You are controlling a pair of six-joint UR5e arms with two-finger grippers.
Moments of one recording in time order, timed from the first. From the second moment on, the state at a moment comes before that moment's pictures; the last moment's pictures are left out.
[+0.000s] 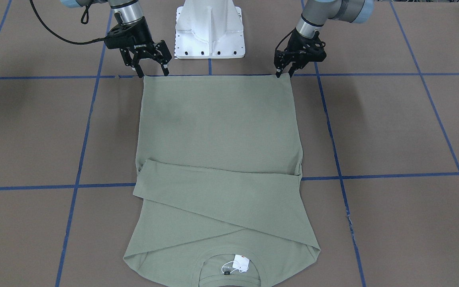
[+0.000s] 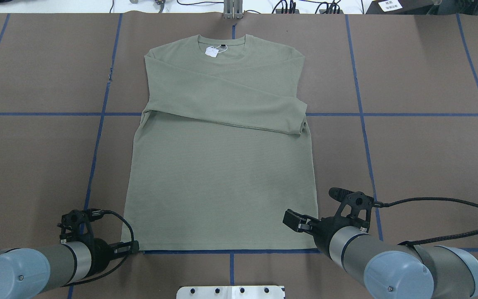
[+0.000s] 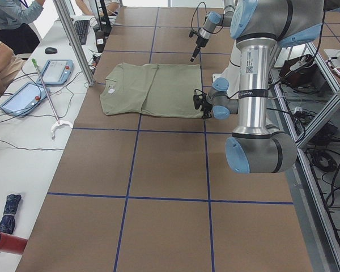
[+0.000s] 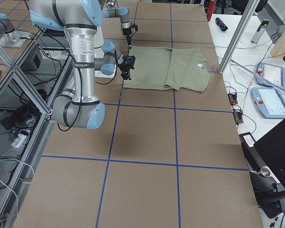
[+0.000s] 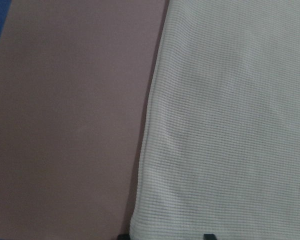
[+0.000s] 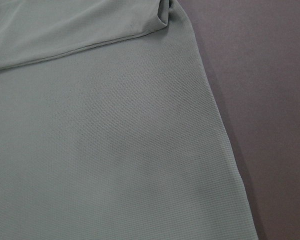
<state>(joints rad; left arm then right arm) -0.12 -1.52 -2.01 -2.21 -1.48 -1.68 0.10 -1.47 2.13 -1.21 1.22 1.72</state>
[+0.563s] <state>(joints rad) -0.13 -1.52 -2.06 -2.21 -1.48 -1.67 0.08 -1.47 2.11 -1.24 1.20 1.78</state>
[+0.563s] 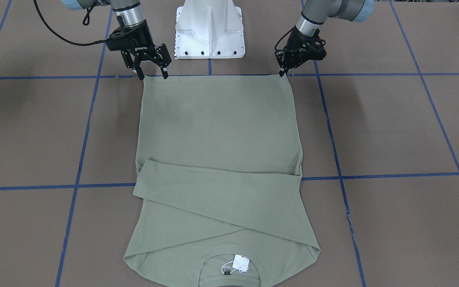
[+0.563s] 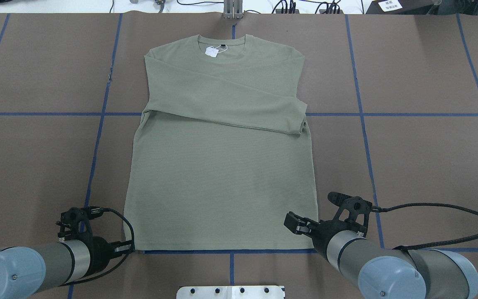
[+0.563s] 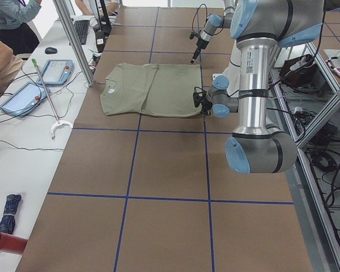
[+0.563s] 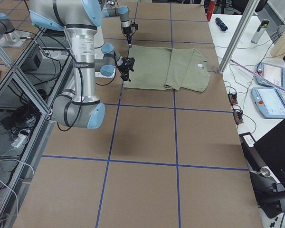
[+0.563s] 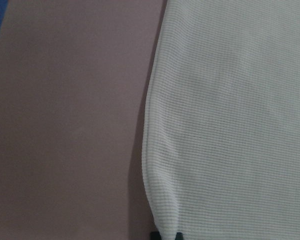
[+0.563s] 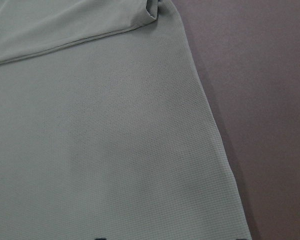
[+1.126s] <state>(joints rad) -0.13 -1.52 -2.13 -2.20 -1.49 -1.67 -0.01 -1.50 2.10 -1.34 1.11 1.88</state>
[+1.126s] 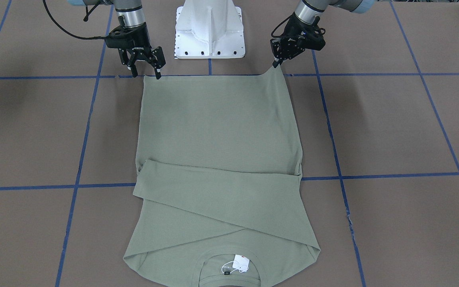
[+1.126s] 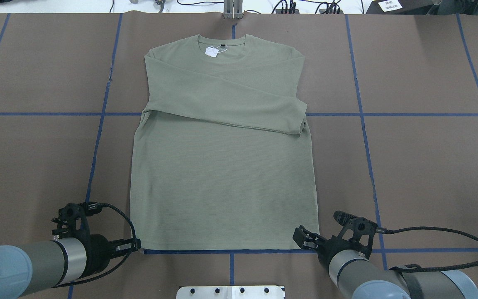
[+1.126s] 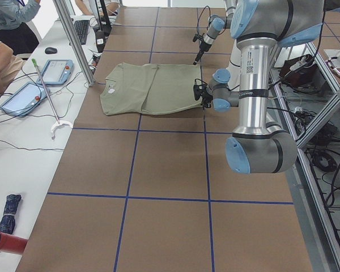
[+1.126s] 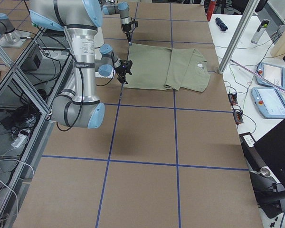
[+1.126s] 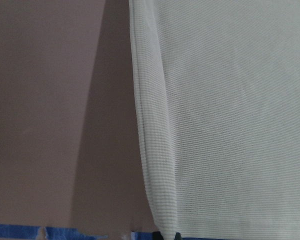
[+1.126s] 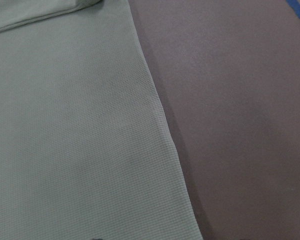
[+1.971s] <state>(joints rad) -0.13 -1.52 -2.13 -2.21 -1.49 -1.67 -0.06 -1.50 2.06 -1.35 1.03 1.89</state>
